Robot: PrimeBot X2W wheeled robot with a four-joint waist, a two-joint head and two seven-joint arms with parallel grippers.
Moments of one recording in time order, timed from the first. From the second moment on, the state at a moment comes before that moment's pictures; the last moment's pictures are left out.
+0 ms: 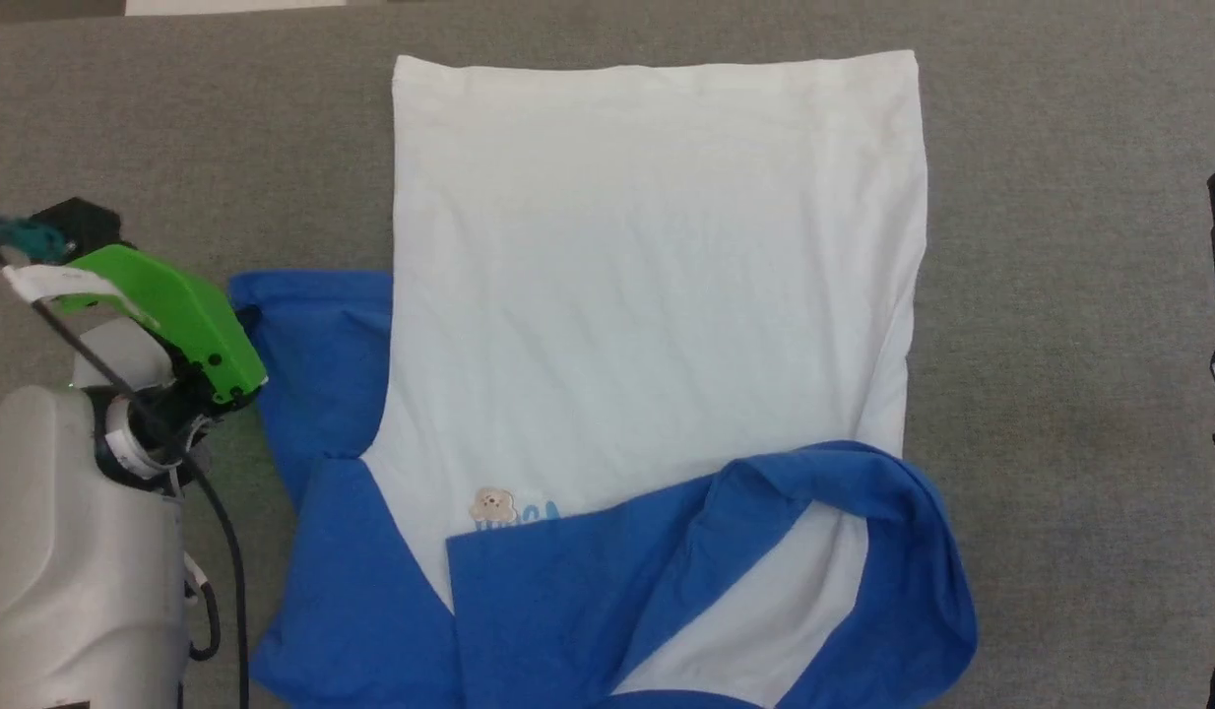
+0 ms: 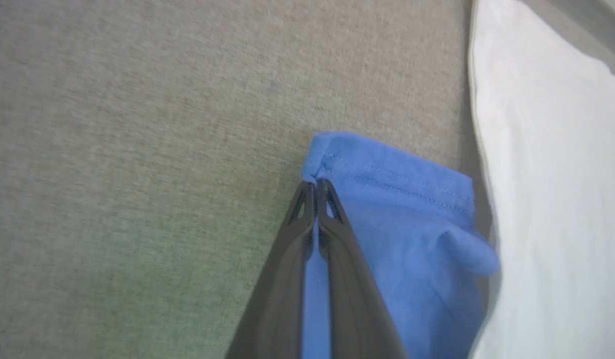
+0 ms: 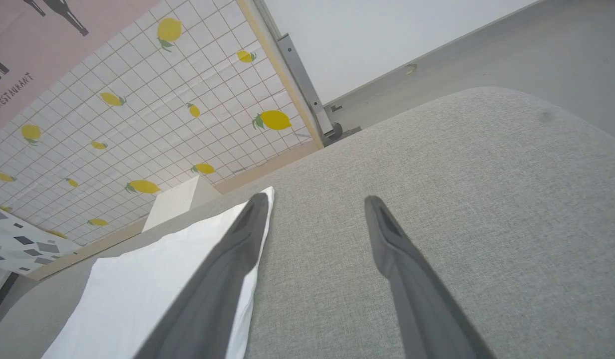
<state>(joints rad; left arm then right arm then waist) -0.57 0.27 0.09 0.34 -0.52 0.06 0.76 -0.37 -0.08 -0.42 -0.08 0.52 0.13 0.42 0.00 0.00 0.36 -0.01</state>
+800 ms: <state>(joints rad) -0.61 0.25 0.20 0.07 -0.64 0.03 0.52 -0.27 -0.06 -0.43 0.00 0.50 0.13 0.40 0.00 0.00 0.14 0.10</state>
